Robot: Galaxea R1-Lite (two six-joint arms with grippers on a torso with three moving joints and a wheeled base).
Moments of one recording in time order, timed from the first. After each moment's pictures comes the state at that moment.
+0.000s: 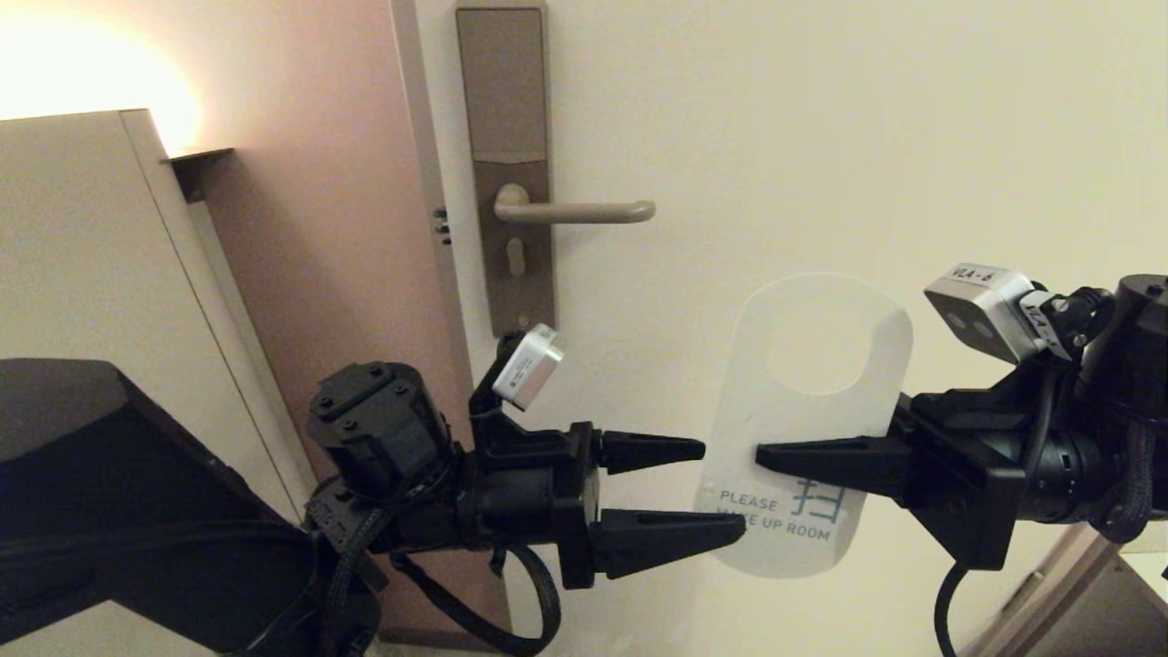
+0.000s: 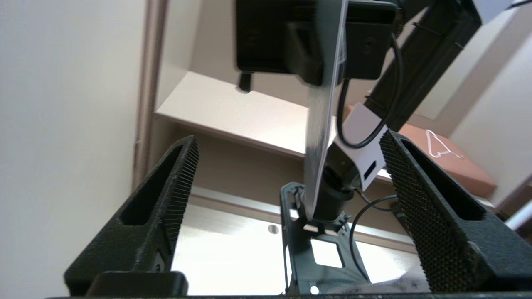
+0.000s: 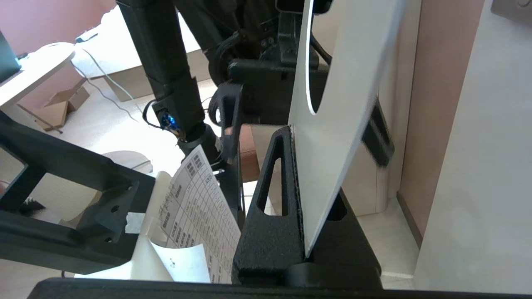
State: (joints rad) left arm -0.72 1.97 -0.63 -1.52 -0.87 -0.51; right arm 0.40 1.53 -0.57 -0.88 1.05 0.26
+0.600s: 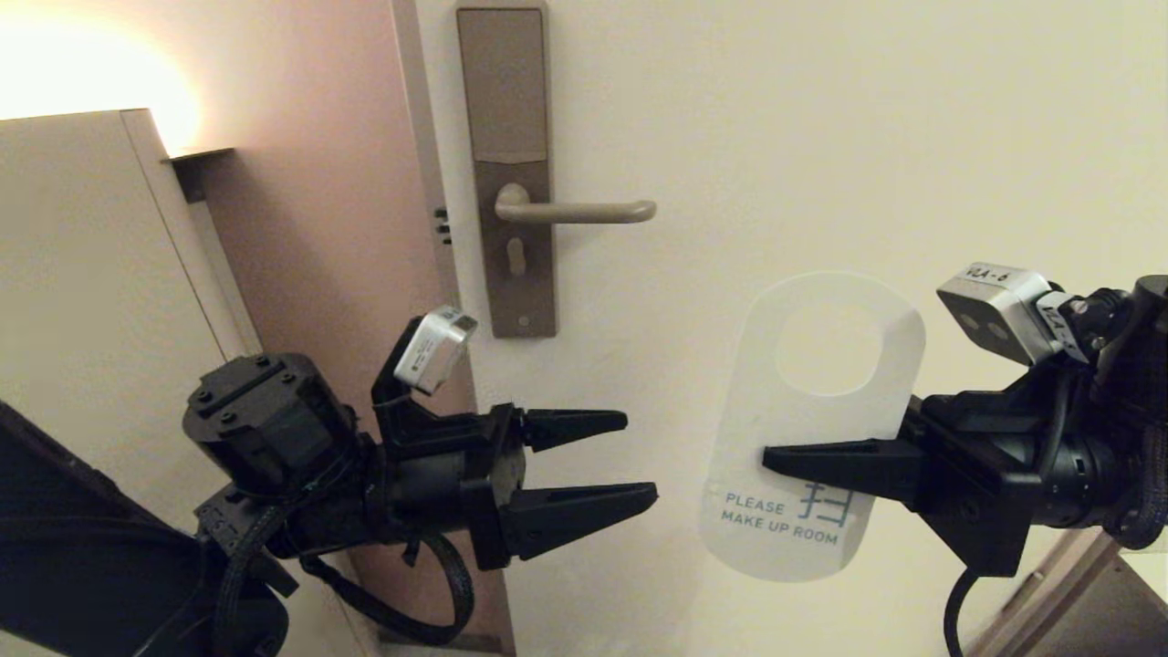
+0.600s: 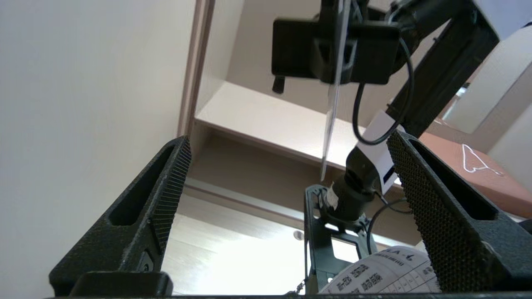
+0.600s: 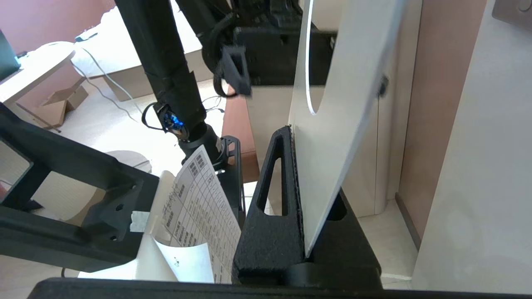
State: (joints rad) left arm -0.61 1.84 -0.51 -1.52 -0.87 -0.48; right arm 0.40 1.51 -0.56 -0.88 1.05 0.26
